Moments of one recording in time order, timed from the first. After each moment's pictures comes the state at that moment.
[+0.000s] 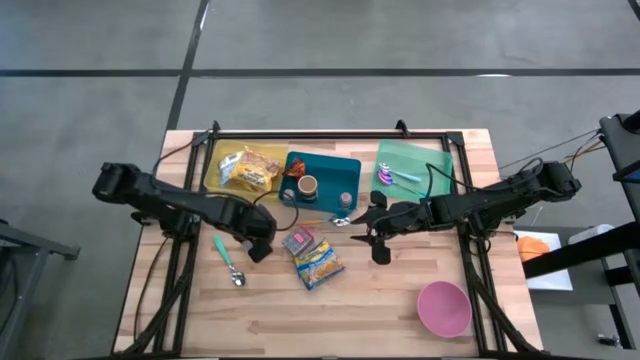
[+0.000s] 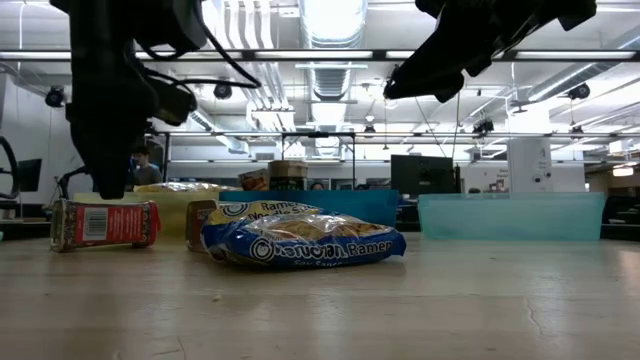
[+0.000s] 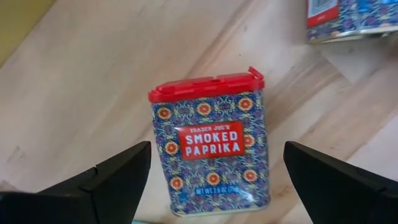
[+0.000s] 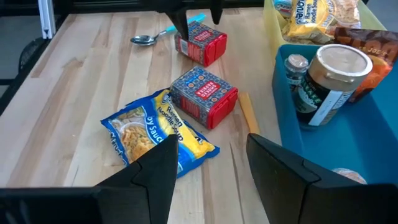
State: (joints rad) left arm -0.17 1.42 0.84 -0.94 -0.09 -0.85; right arm 0.19 1.30 0.75 0.01 0.17 0.18
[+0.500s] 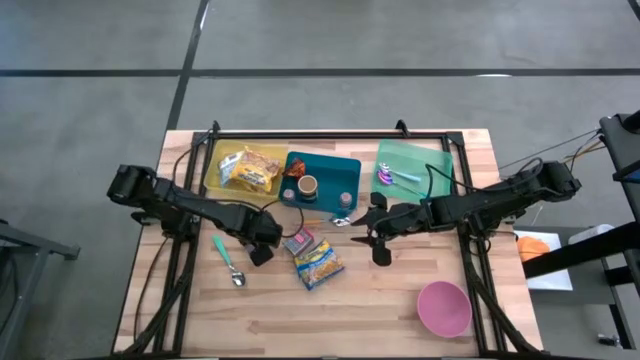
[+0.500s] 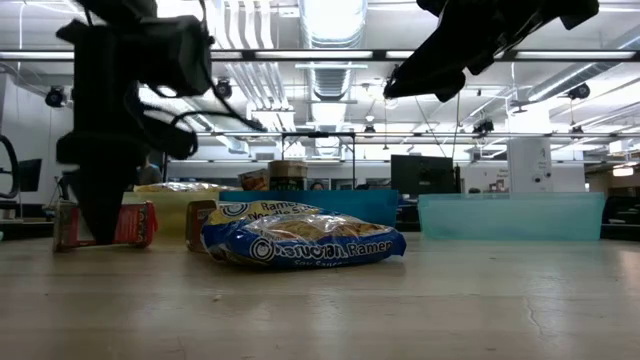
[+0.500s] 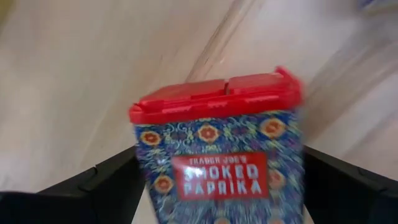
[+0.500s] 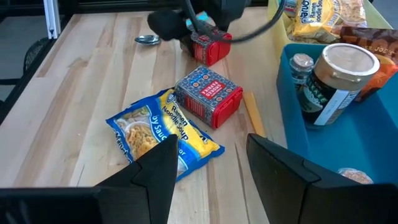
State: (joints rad) left arm -0.17 1.56 0.80 -0.84 -0.11 -0.75; right arm 0.20 1.30 0.75 0.01 0.17 0.18
